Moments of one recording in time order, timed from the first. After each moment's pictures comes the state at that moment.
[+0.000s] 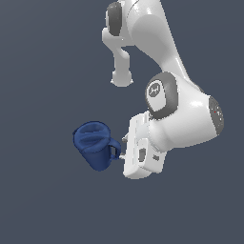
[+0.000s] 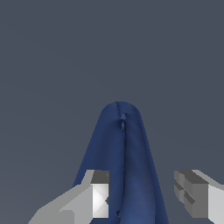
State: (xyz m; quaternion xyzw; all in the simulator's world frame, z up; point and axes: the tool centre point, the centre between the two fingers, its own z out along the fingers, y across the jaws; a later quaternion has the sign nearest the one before) arm 0.103 0.006 0.209 0.71 0.63 -0.27 0.18
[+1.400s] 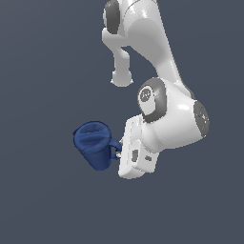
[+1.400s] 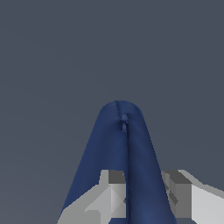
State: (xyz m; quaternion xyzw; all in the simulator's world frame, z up) arm 0.099 -0.008 0.191 0.71 0.63 -0.27 0.18
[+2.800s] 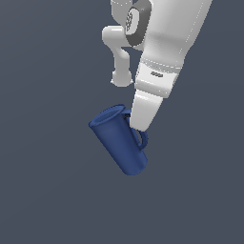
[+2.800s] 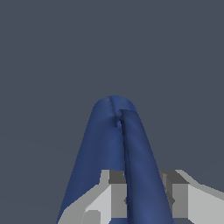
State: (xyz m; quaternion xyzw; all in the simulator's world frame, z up) arm 0.079 0.049 0.329 0.80 0.57 0.04 0.16
